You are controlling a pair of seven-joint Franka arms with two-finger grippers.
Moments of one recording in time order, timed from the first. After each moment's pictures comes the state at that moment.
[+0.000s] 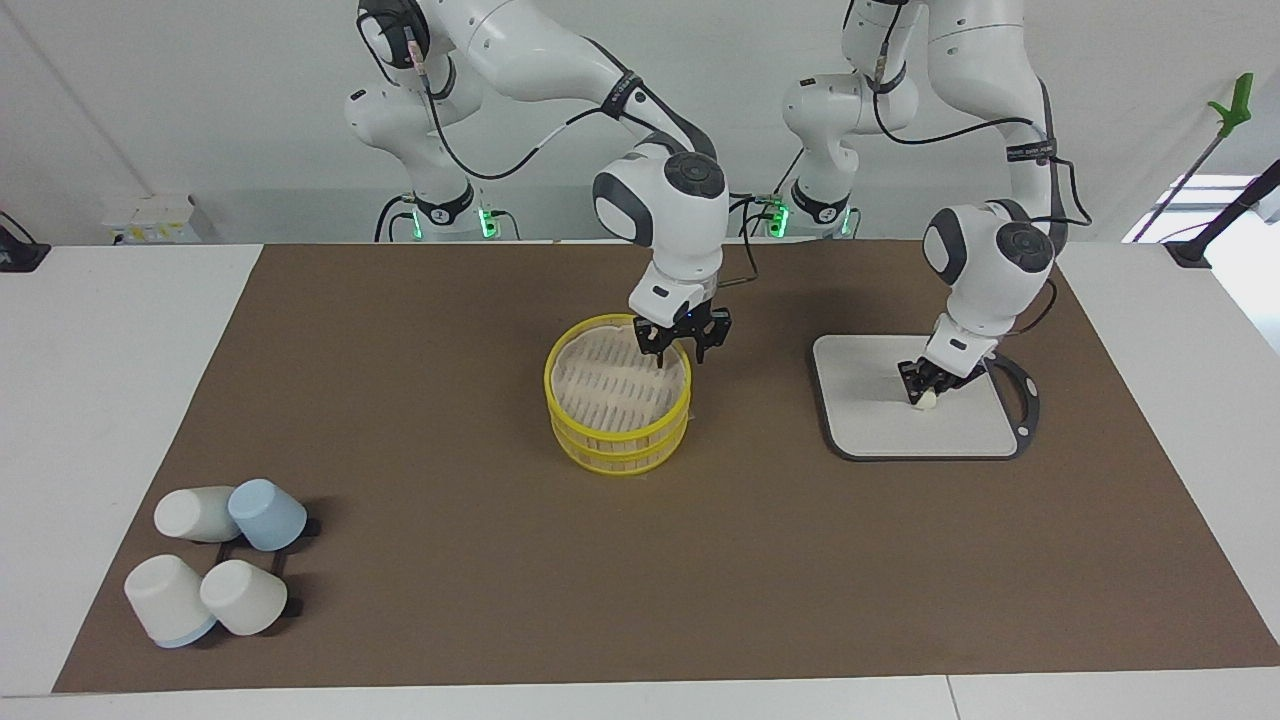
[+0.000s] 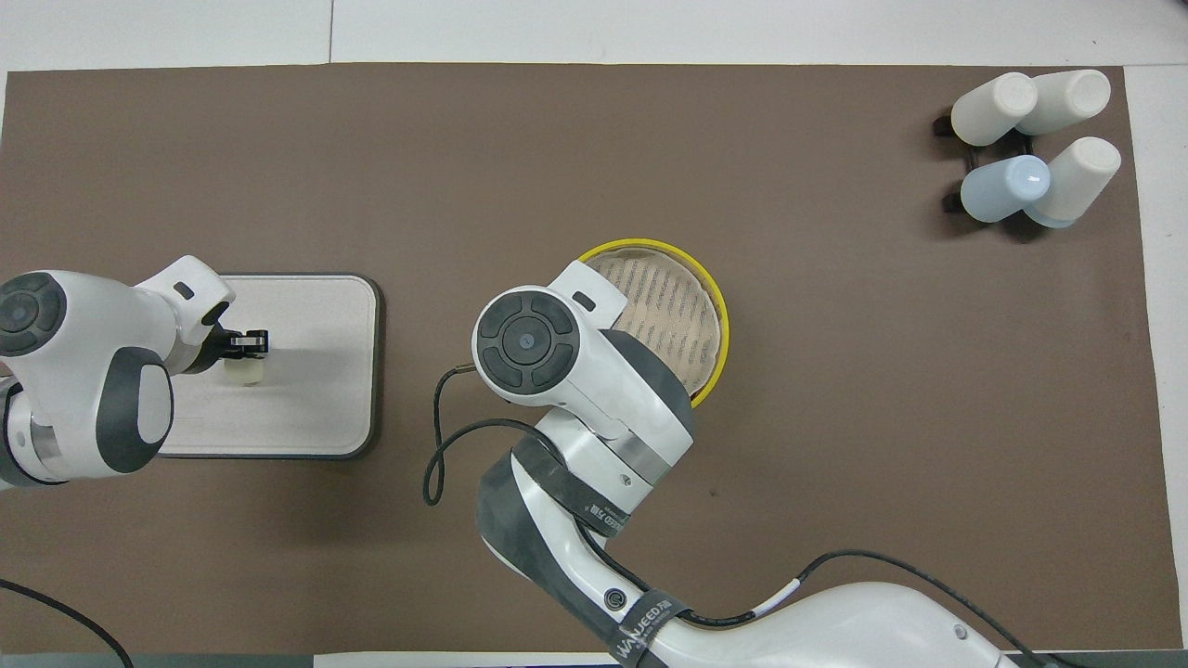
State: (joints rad) left arm -0.03 0.12 0.04 -2.26 0.01 2.40 0.03; right arm 0.58 0.43 0.17 -1.62 -0.11 2.08 0.70
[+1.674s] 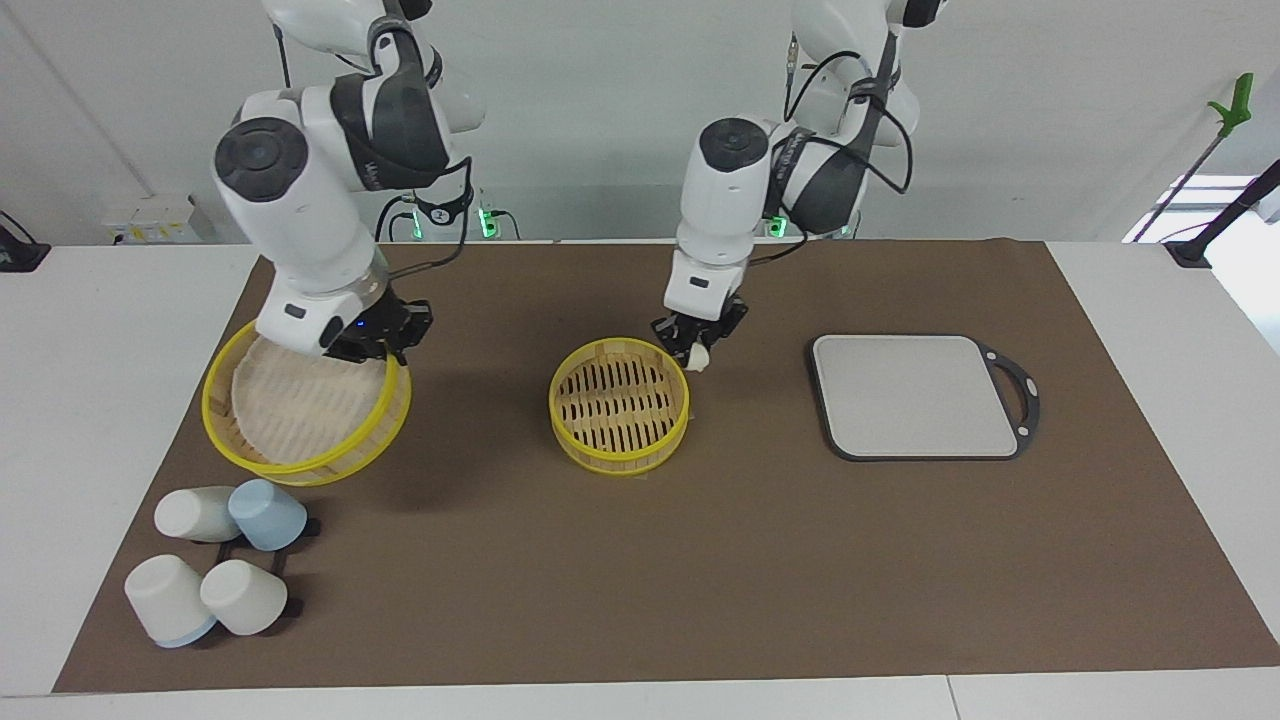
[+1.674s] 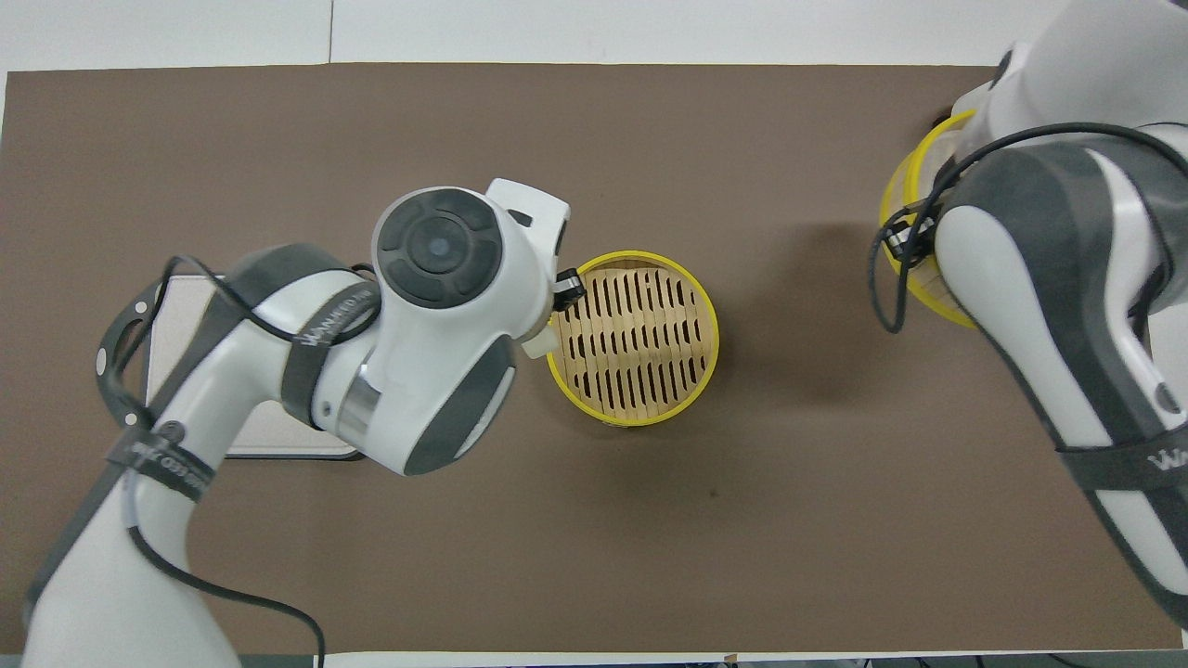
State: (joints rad) left arm -0.68 0.28 -0.02 -1.70 -0.01 2.05 -1.03; right arm -0.05 0.27 0.16 -1.46 -0.05 1.56 -0.24
